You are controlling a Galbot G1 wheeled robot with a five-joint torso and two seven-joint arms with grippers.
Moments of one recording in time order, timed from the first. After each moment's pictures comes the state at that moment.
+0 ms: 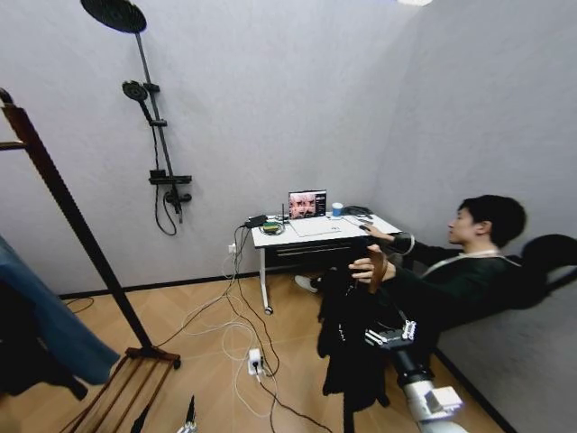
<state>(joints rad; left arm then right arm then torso) 2.05 -1.57 -0.58 -2.33 -0.08 -0.09 -0.03 -1.57 1.33 0.74 2.16 0.17 0.19 -0.08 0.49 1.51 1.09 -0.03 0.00</state>
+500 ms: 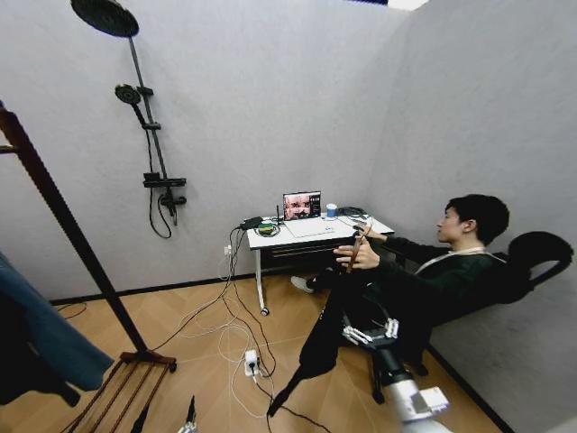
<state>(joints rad) 2.05 -1.57 -0.58 -2.33 -0.08 -0.09 -0.03 -1.51 1.33 0.59 2.24 0.25 0.21 -0.07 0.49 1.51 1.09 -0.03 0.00</state>
